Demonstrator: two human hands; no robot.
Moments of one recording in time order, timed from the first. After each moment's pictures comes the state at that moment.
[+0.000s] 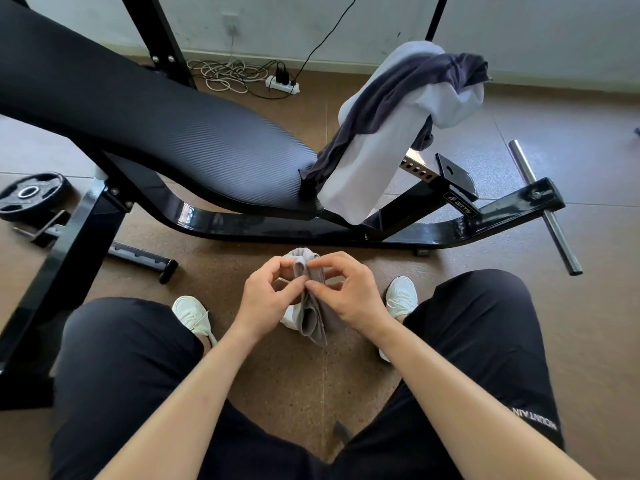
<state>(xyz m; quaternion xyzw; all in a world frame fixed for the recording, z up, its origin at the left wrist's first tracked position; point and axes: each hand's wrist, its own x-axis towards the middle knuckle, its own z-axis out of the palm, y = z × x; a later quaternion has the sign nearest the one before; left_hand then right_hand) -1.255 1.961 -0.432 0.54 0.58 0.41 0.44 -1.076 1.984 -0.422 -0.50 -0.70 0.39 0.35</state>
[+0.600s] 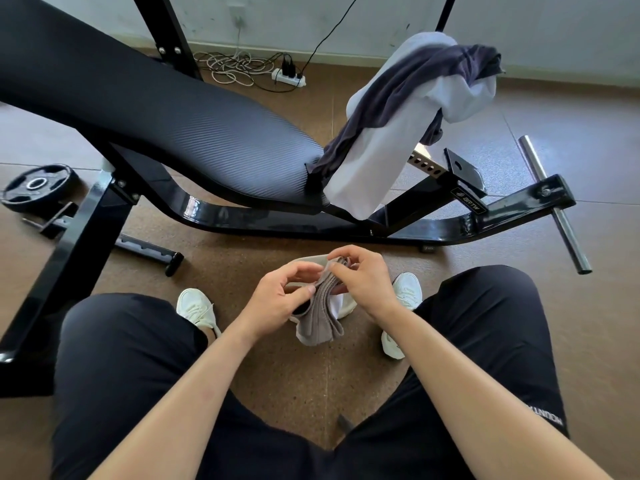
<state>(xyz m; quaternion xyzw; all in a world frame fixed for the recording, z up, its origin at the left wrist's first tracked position) -1.261 1.957 -0.429 0.60 0.52 0.34 0.51 -1.073 1.999 -0.428 -0.59 -0.55 0.50 0.32</state>
